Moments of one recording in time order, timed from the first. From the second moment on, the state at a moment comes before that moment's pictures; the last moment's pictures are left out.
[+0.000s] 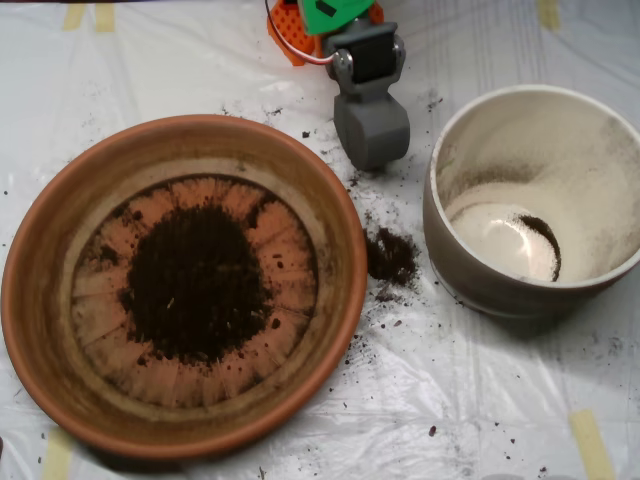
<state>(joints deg) -10.5 187.7 176.1 58.4 -6.4</state>
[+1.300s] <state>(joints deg) -7.2 187.7 173.7 58.8 -4.9</state>
